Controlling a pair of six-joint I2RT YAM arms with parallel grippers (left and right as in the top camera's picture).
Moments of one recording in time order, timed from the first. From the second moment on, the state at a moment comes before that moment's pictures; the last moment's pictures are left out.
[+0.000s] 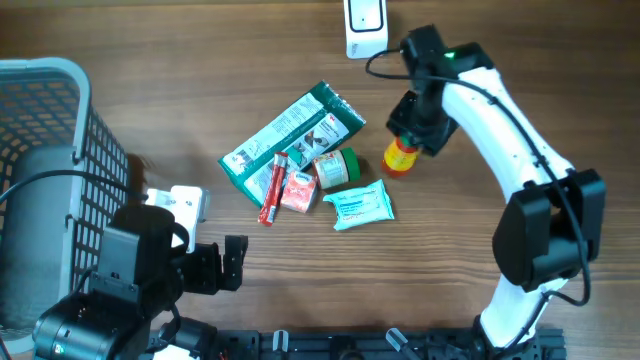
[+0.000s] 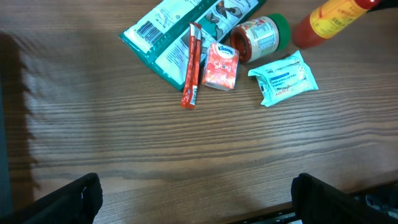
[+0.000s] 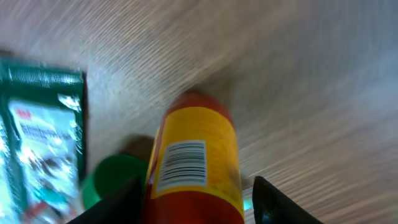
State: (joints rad) left arm -0.31 0.73 1.12 -1.34 0.06 -0.24; right arm 0.28 1.96 1.66 -1.22 -0.06 0.82
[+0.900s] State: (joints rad) left arm -0.31 0.73 1.12 -1.34 0.06 -0.24; right arm 0.23 1.91 1.76 -1.42 -0.10 1.40
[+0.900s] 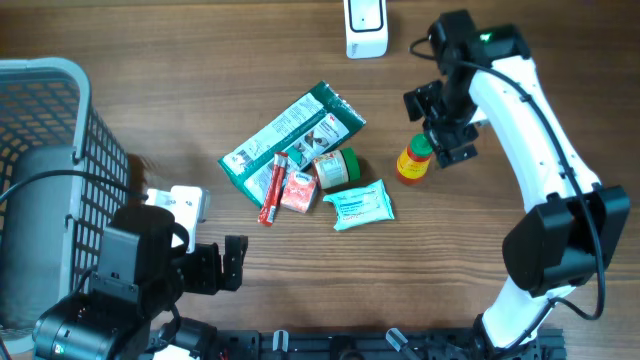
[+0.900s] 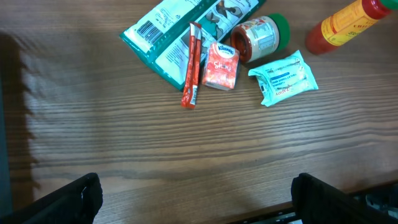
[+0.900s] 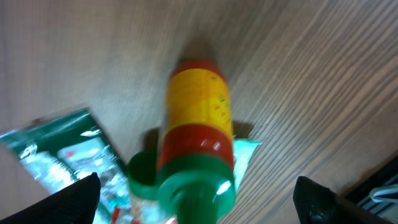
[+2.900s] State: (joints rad) left arm -0.31 0.73 1.12 -1.34 0.06 -0.24; right arm -0.06 1.92 1.97 -1.45 -0.28 1.00
